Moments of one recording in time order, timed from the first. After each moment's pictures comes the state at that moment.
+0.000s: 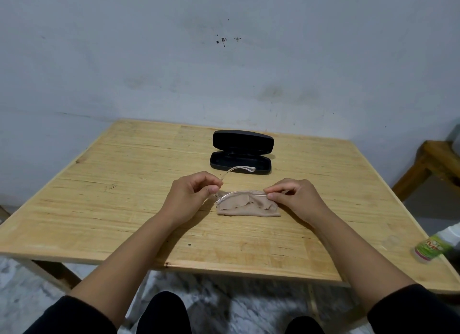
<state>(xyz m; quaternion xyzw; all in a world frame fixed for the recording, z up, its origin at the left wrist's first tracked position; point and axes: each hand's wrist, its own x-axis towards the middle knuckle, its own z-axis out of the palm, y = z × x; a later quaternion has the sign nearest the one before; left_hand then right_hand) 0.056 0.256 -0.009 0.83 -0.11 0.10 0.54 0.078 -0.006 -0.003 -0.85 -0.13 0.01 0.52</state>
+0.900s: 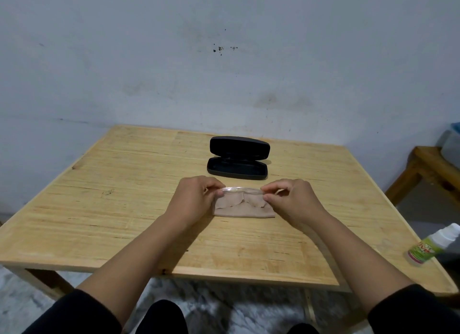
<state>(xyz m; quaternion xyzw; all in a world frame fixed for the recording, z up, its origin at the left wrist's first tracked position) 0.061 0.238 0.004 0.91 -0.09 0.14 0.38 0.070 0.006 0.014 -0.88 -0.07 -0.03 0.46</state>
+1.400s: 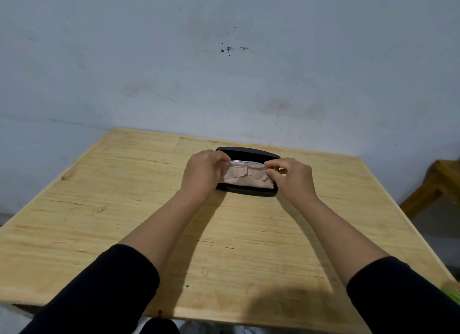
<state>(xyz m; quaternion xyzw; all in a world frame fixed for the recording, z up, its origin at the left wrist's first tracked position) 0.151 0.235 0.024 0.90 -0.08 0.23 0.35 0.157 0.034 0.025 -0.90 -0.06 -0.16 0.40</state>
